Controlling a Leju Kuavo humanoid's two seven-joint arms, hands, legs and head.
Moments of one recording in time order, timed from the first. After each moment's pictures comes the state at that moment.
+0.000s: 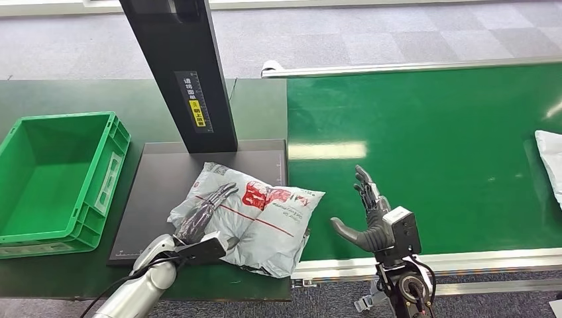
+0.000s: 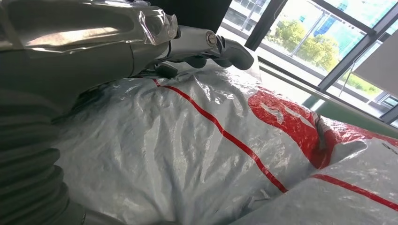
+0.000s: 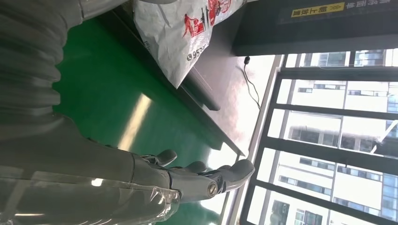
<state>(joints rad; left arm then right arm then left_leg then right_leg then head) -0.35 0.07 -0.36 -1.03 -0.62 0.04 -0.52 -0.12 0.06 0.05 -1.38 -0.04 0.15 -0.39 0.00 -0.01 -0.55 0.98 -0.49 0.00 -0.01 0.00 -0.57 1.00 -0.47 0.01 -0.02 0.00</state>
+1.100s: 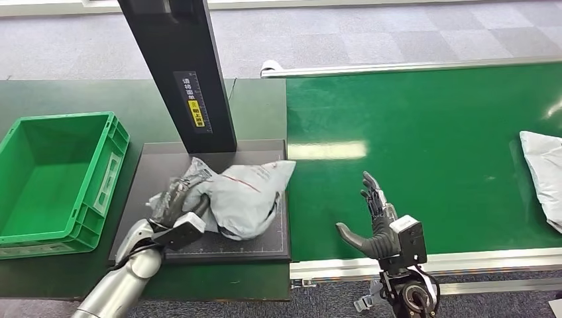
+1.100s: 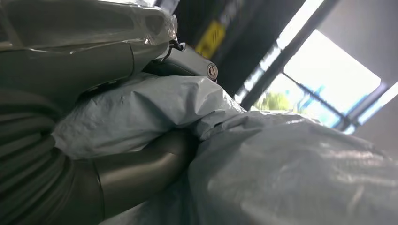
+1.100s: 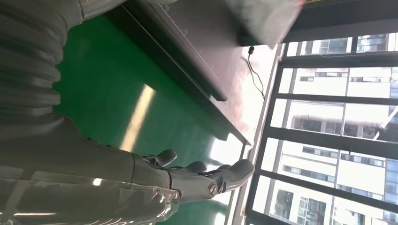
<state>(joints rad) -0.35 0.14 -0.29 -1.24 -0.51 0.18 -0.54 -0.06 0.06 0.04 -1.41 -0.05 0.12 -0.41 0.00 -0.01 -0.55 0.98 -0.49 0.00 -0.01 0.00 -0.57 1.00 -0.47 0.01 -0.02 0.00</state>
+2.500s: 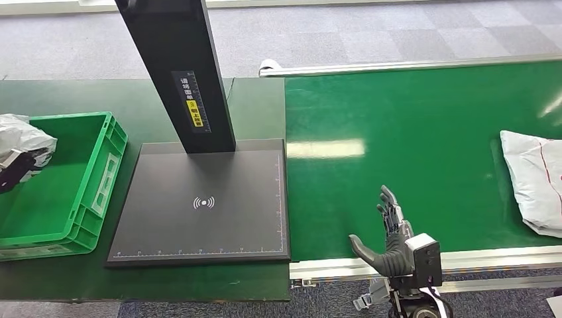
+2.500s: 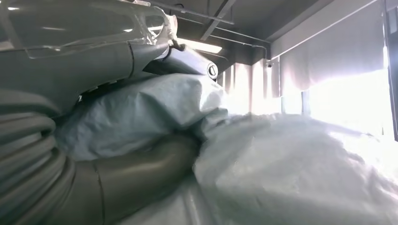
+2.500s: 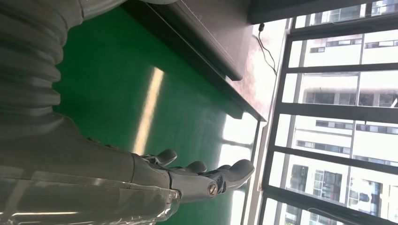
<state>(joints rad) -0.66 0.60 0.30 -0.60 -1.21 0.61 -0.12 0.07 0.10 -0.03 -1.54 -0.04 0.09 -0.37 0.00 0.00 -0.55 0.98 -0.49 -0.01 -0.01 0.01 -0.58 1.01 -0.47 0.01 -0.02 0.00</state>
